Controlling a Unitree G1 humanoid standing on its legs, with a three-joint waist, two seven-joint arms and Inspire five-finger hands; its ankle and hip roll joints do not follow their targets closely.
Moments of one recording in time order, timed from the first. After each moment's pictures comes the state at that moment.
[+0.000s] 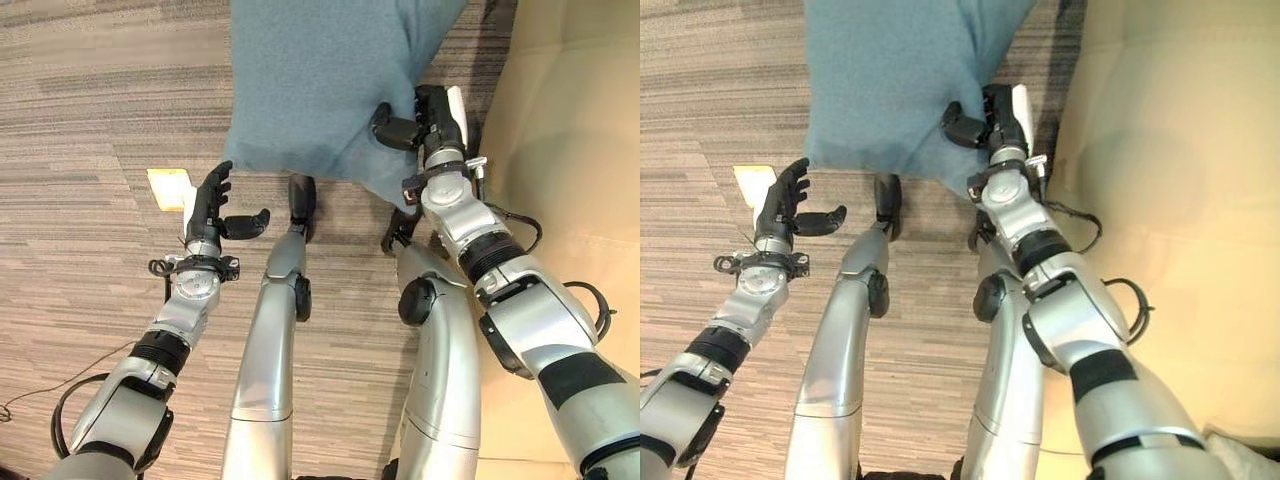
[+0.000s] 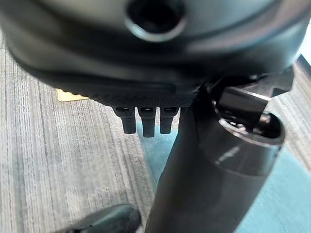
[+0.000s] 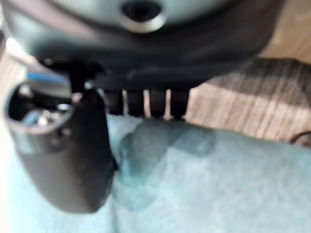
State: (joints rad) left arm -0.66 0.52 -0.38 0.67 -0.43 -0.19 0.34; right arm -1.23 -0.34 0.52 1.01 0.30 -0.04 -0.39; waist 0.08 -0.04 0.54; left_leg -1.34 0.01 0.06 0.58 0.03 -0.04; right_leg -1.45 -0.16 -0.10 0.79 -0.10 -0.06
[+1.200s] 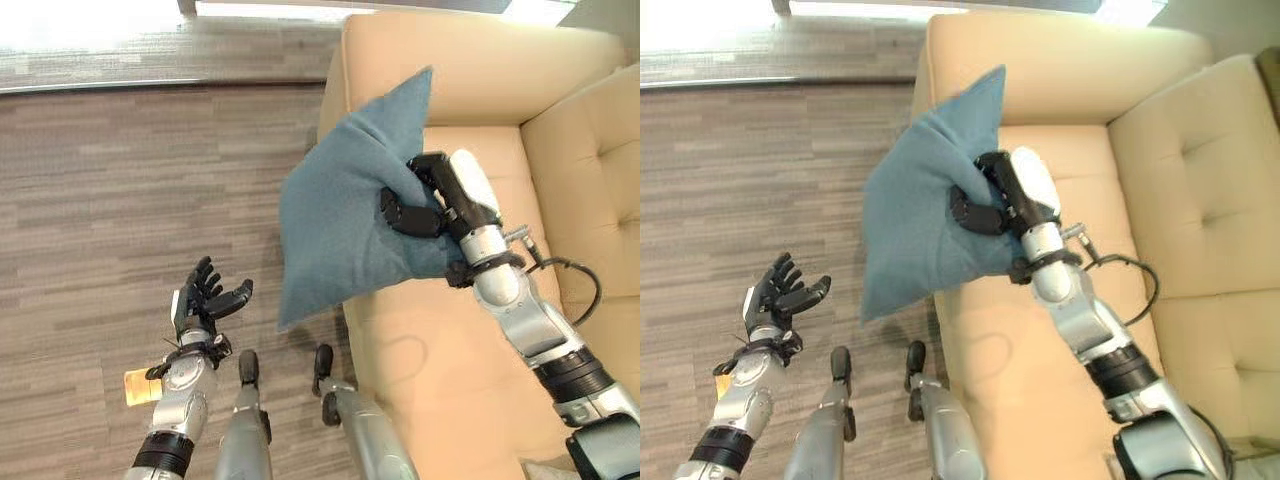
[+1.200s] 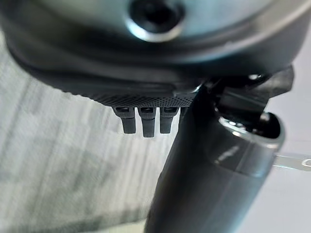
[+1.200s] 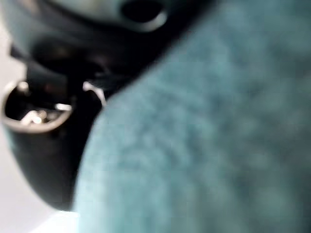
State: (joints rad) left arm -0.13 0.32 -0.05 0.38 -0.59 -0.15 0.25; right arm -0.55 -0.71 0.32 0.05 -0.15 0.00 -0.21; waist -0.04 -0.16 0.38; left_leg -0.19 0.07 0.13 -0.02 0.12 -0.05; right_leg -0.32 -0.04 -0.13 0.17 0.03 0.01
